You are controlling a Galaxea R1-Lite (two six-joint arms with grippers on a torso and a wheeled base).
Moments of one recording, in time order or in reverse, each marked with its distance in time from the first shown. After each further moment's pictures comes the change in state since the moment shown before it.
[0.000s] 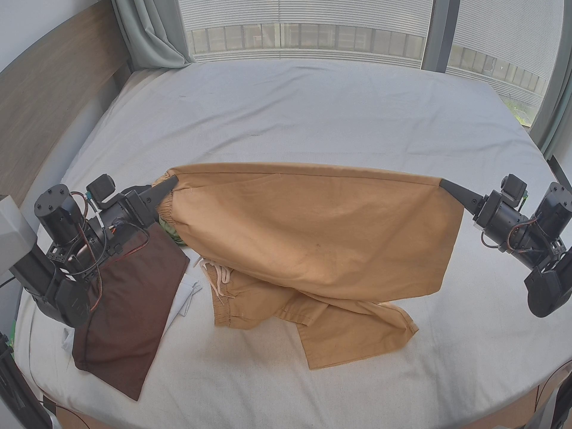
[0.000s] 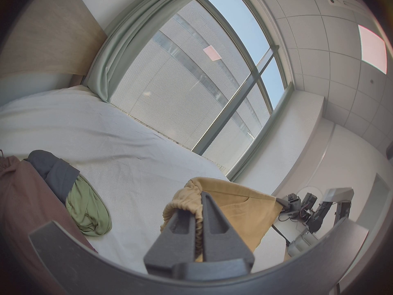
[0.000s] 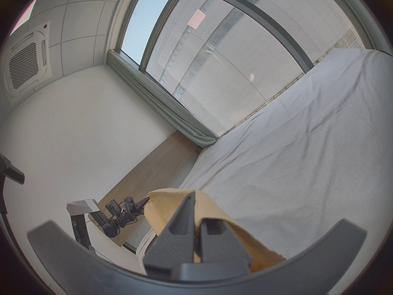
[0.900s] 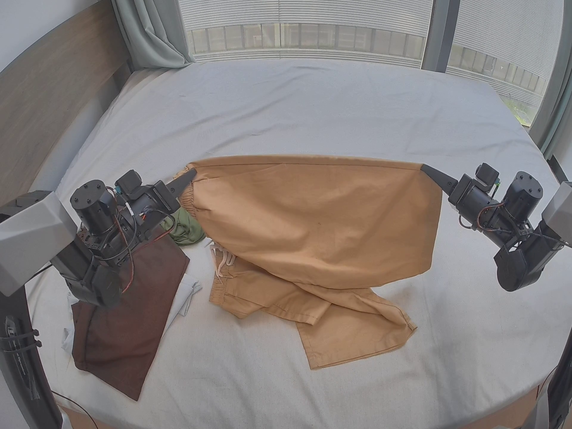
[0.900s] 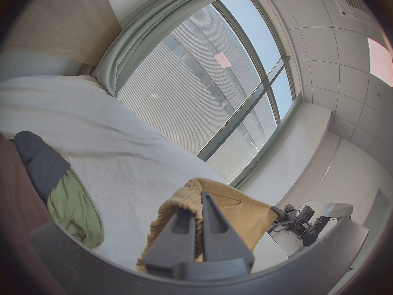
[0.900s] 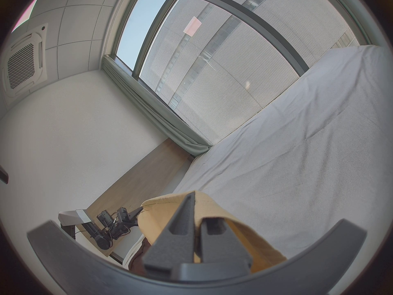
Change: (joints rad) left arm -0.035 0.220 -0.252 0.002 0.078 -0.083; right arm -0.010 0.256 -0.303 0.003 -0.058 0.027
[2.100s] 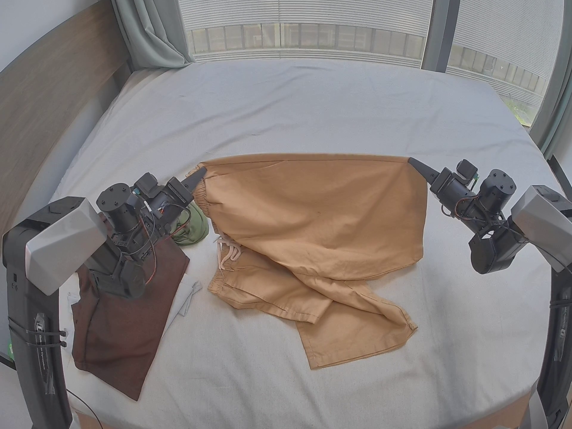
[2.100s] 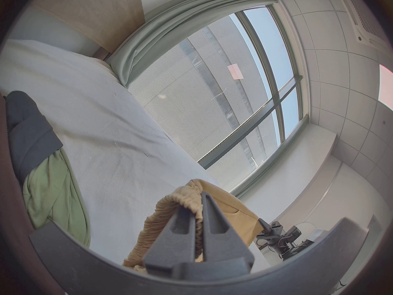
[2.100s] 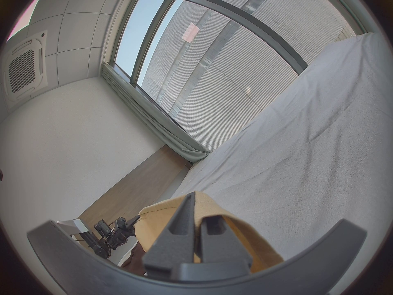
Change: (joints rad) left arm -0.008 0.200 -0.245 0.000 0.064 -0.170; right arm -0.024 0.263 -0.367 0.029 -0.005 0.064
